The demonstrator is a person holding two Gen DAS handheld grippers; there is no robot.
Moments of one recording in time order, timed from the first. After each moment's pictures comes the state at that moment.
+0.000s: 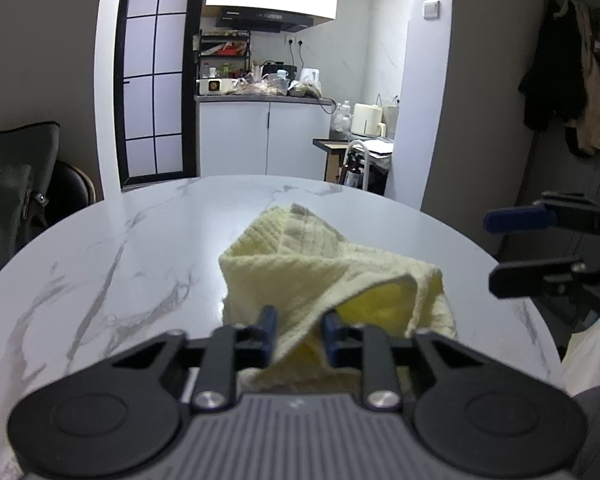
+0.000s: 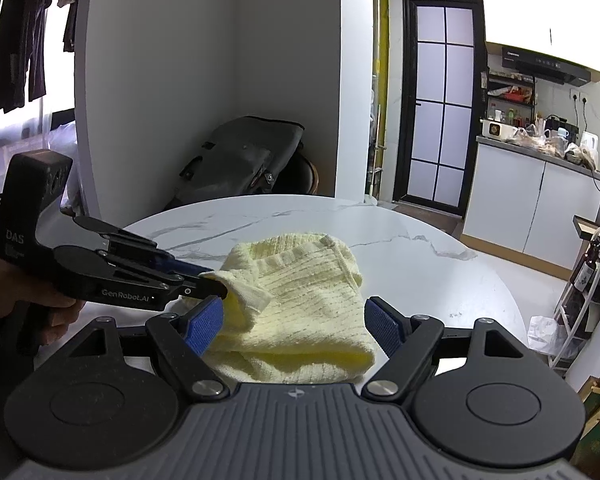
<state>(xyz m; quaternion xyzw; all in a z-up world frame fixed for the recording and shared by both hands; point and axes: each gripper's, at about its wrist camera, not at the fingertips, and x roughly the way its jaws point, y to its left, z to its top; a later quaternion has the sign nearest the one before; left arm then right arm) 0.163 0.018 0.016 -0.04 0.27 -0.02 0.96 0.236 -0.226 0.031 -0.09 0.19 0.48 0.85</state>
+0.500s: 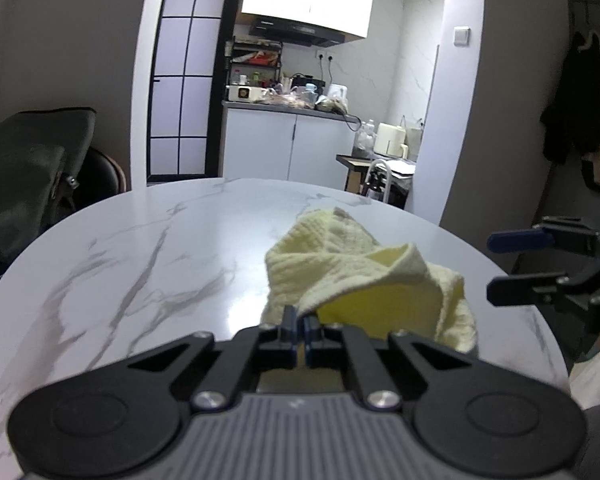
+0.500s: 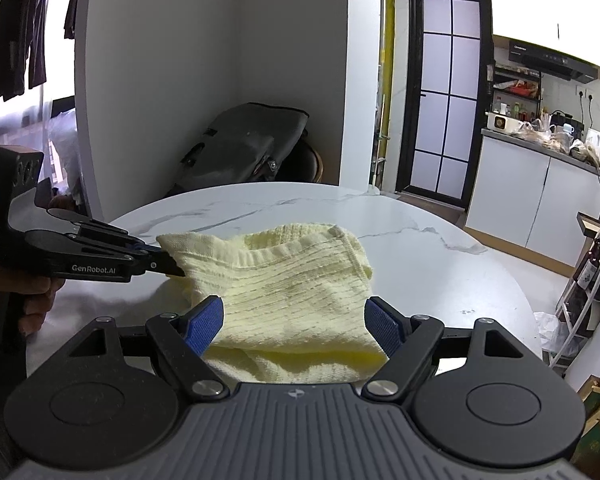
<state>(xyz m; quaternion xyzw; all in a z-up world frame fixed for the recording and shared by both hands) 0.136 0.045 0.015 -0.07 0.25 0.01 0.97 0.234 -0.209 0.028 -0.11 0.20 0.48 0.85</state>
